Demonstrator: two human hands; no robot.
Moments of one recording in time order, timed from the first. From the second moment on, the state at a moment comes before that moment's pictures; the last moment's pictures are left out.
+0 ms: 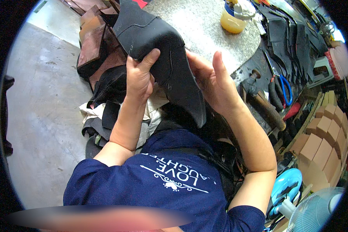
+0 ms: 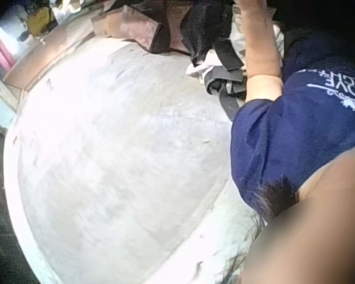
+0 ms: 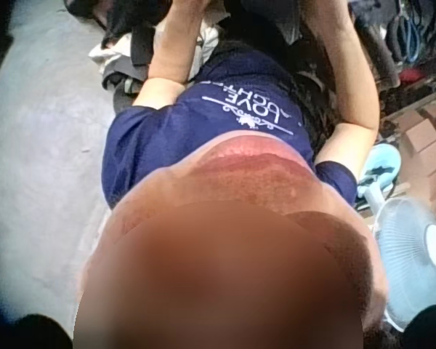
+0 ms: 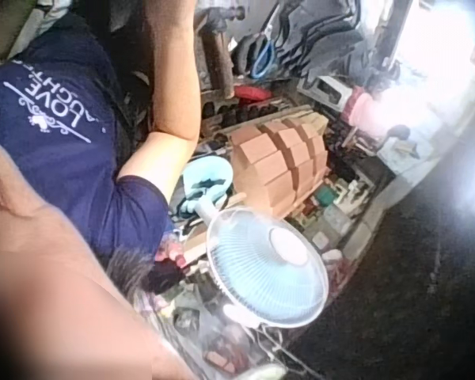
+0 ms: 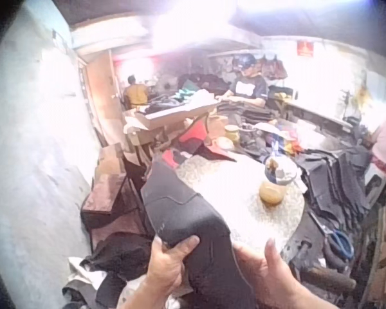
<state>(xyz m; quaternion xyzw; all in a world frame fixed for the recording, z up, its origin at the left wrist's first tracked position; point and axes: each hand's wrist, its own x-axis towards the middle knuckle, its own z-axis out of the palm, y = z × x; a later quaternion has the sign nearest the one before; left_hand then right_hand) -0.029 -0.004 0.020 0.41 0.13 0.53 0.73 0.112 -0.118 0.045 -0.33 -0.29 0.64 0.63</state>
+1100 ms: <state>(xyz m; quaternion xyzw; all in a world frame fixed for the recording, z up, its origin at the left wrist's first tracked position) -0.037 -0.010 0.018 0.47 0.15 0.38 0.78 0.252 -0.069 0.094 -0.64 -0.62 -0.36 0.28</state>
